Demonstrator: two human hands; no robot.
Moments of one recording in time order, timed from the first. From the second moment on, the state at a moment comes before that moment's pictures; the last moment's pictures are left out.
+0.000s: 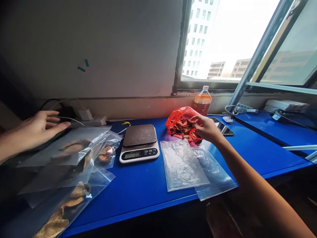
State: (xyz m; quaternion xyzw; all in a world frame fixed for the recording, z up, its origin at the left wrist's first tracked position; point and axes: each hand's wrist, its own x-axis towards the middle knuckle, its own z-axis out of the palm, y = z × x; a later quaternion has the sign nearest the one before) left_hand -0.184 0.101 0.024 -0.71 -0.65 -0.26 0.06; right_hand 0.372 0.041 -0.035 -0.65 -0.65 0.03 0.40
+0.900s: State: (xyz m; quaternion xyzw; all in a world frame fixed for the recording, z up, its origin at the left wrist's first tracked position) left_hand -0.092 0.058 0.008 -0.82 -0.57 -0.08 0.05; right_hand 0.348 0.045 0.015 -0.44 -0.81 0.26 0.29
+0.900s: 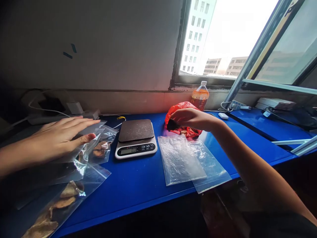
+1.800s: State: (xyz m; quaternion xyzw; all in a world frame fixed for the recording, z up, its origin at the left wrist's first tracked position) left_hand -0.100 0.051 -0.011 -0.86 -0.50 -0.10 0.00; right_hand 0.368 0.056 -0.028 -0.63 -0.76 -0.04 0.18
